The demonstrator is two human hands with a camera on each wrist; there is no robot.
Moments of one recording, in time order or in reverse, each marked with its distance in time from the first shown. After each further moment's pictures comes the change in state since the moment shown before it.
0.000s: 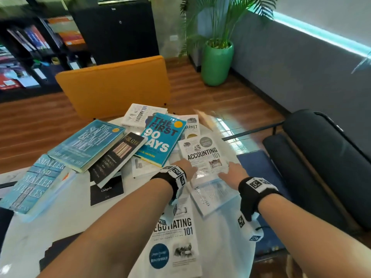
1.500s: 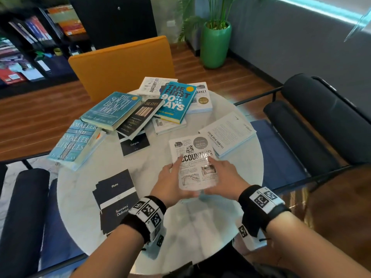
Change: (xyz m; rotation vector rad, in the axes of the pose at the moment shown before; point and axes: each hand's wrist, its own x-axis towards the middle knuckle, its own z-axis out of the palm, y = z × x) left_hand -0.209 -0.145 0.118 -0.301 0.221 0.178; right_hand -0.217 -0.010 0.117 0.048 -0.089 -0.294
